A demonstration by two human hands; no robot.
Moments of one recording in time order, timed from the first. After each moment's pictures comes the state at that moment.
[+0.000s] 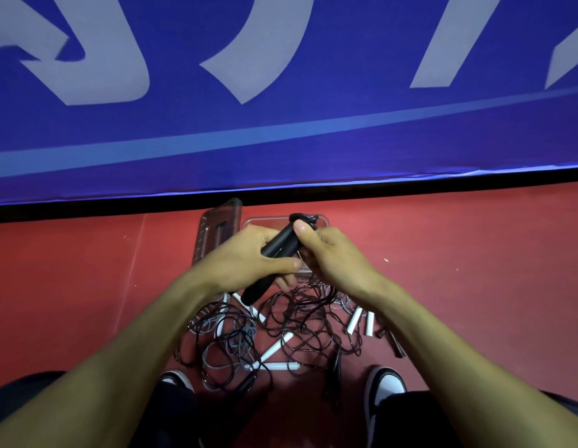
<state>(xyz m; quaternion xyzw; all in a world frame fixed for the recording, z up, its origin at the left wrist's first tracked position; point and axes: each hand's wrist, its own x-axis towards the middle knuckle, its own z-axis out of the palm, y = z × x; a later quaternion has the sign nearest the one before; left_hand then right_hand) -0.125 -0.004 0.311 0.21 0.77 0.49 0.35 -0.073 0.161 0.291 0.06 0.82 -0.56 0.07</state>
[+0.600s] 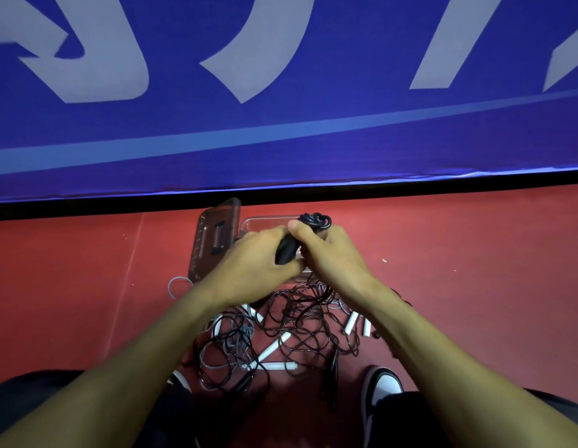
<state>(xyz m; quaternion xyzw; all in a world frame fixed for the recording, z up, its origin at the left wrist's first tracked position) -0.116 0.003 0.303 0.29 0.88 0.33 0.18 -0.070 0.154 0.293 0.11 0.79 -0.61 0.02</state>
